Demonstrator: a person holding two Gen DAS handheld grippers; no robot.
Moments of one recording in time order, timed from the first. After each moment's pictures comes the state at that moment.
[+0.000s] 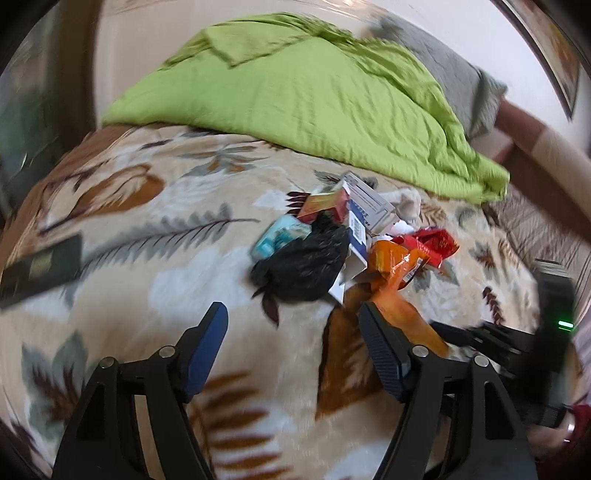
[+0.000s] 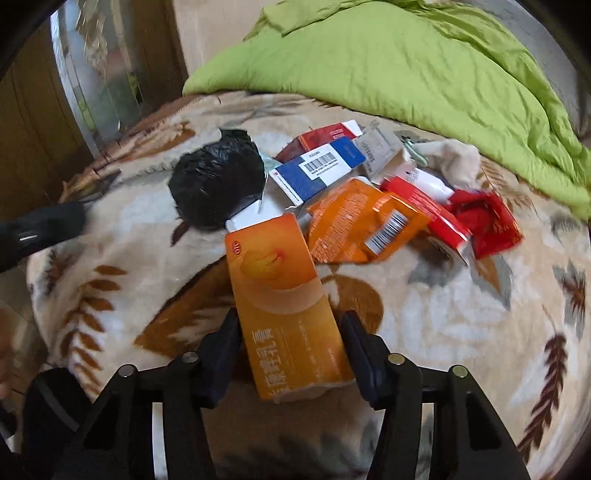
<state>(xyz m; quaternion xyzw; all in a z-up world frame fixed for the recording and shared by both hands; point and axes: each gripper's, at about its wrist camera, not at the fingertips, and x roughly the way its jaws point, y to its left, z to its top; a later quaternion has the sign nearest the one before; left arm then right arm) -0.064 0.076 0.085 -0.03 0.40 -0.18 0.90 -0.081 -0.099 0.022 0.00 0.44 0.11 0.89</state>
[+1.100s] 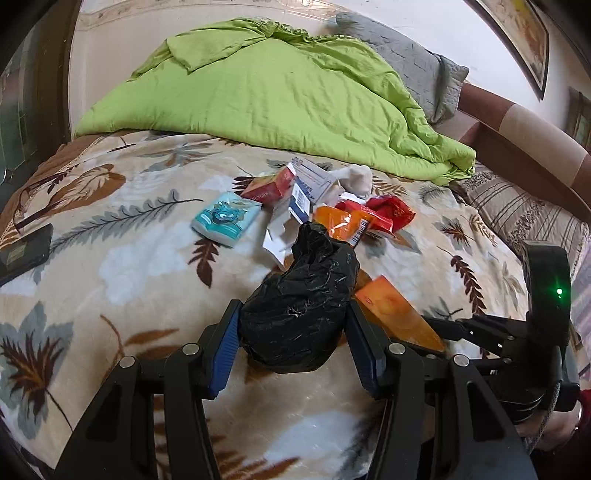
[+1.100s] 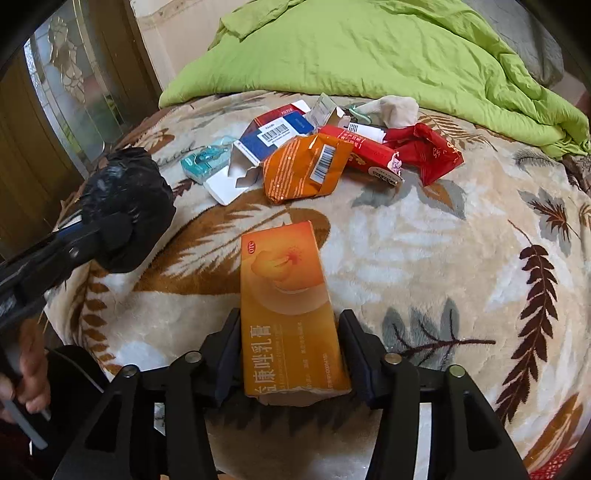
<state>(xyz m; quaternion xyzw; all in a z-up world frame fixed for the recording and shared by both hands) -0.121 0.042 0.070 -0.02 0.37 -0.22 0.90 -0.135 -0.132 0.014 0.04 0.45 0.08 0.89</state>
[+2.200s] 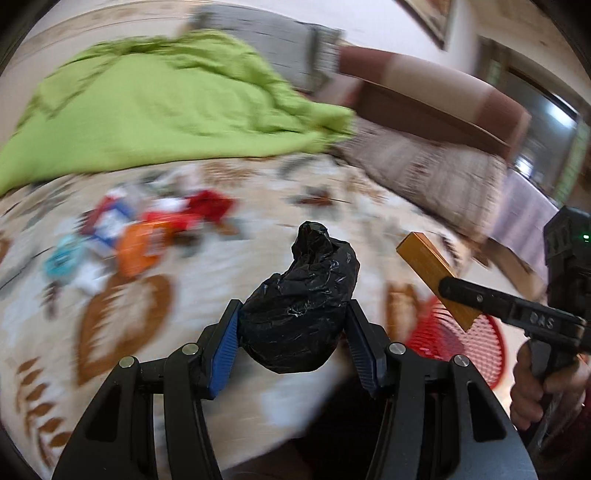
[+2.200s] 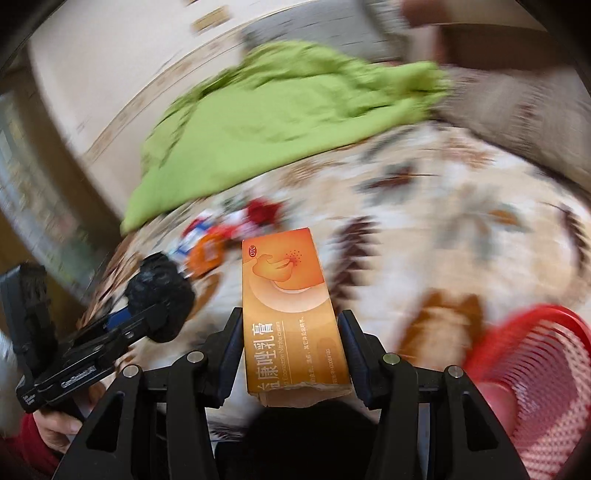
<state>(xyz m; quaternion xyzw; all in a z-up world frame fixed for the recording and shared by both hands) -0.203 -0.110 0.111 0.05 0.36 -0.43 0.83 -0.302 -0.286 0.083 0.24 0.32 -0.07 0.91</state>
